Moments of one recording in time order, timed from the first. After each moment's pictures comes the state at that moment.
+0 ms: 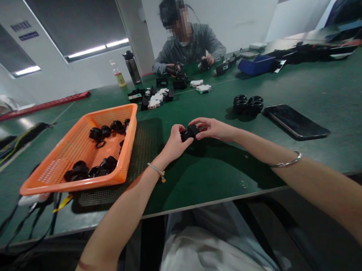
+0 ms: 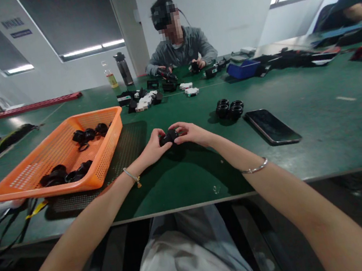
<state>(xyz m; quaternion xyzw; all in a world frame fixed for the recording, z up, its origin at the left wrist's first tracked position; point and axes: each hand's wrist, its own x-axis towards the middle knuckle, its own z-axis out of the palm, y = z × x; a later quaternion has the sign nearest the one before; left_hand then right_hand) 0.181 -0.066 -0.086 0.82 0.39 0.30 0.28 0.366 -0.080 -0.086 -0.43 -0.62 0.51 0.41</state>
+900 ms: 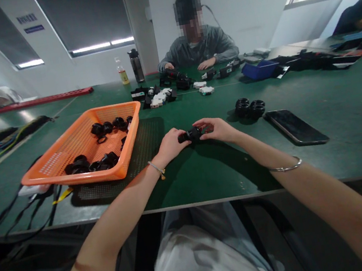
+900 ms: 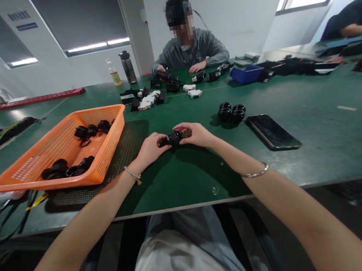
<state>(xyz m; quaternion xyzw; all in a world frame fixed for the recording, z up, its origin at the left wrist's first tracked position) 0.171 -0.063 -0.087 0.85 0.43 0.25 0.16 0.374 -0.077 -0.087 -0.46 -0.72 0.34 0.39</state>
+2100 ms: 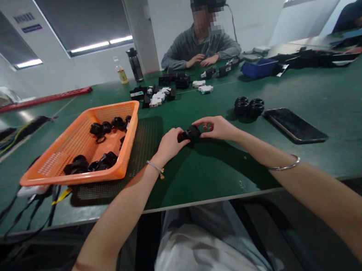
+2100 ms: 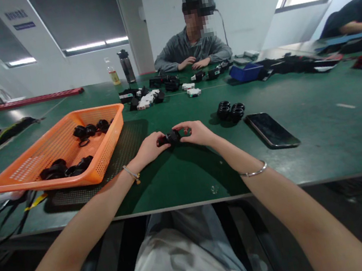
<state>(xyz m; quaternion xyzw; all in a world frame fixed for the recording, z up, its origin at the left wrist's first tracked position) 0.172 -0.062 -0.086 0.86 0.44 0.21 0.14 0.375 -0.080 -0.081 -0.48 -0.79 0.18 0.34</state>
